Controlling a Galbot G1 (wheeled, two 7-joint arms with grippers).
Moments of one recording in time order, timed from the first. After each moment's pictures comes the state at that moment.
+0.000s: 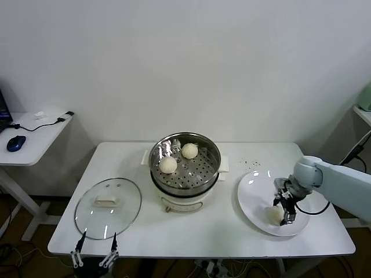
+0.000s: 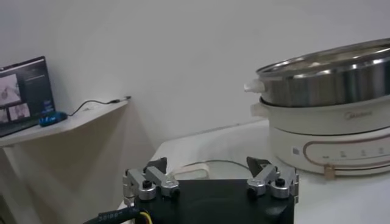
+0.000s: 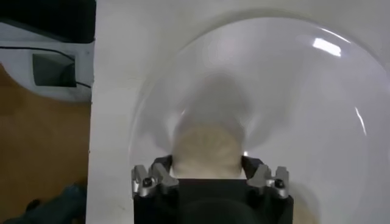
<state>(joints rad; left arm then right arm) 1.93 -1.59 -0.67 -2.08 0.14 -0.19 -0.02 0.16 0.61 -1.22 1.26 0.14 -0.25 -1.06</state>
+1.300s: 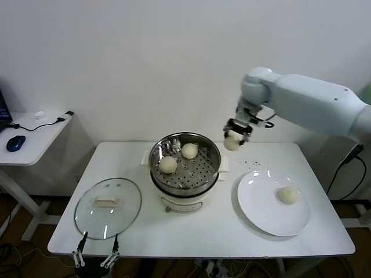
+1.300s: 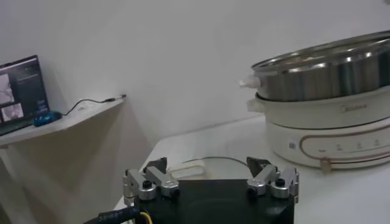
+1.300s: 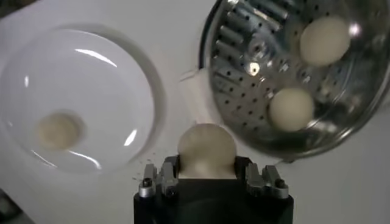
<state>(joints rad) 1.92 -1.58 -0.67 -2.06 0.16 -0.19 -0.02 0.71 1.16 -1.35 1.14 -0.07 0.51 -1.17</state>
